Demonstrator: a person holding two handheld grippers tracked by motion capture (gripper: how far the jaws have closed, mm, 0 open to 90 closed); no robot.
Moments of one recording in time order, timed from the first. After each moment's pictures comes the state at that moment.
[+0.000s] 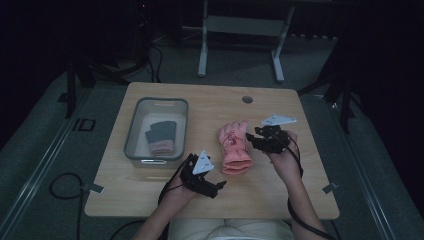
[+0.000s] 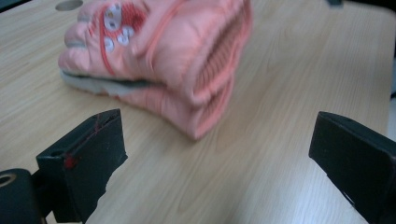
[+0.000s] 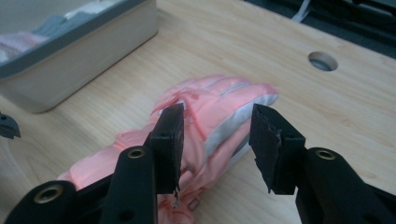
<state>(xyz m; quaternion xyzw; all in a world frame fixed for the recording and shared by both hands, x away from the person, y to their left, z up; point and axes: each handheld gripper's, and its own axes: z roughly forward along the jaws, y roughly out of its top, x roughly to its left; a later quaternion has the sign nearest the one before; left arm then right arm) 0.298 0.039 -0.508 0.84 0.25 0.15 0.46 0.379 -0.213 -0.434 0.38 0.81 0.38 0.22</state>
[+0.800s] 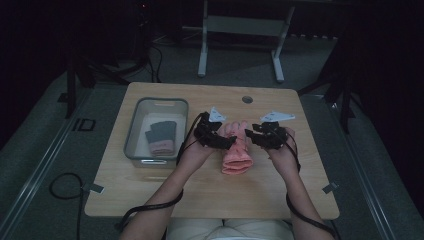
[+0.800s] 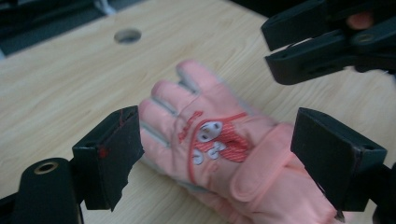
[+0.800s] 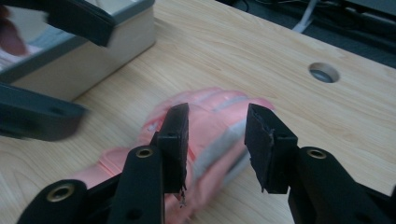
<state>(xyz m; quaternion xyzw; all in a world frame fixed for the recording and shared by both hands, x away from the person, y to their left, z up) 0.399 0.011 -0.450 0.82 0.34 0.15 0.43 0.398 -0.210 -0.441 0.38 0.81 0.40 0.21</state>
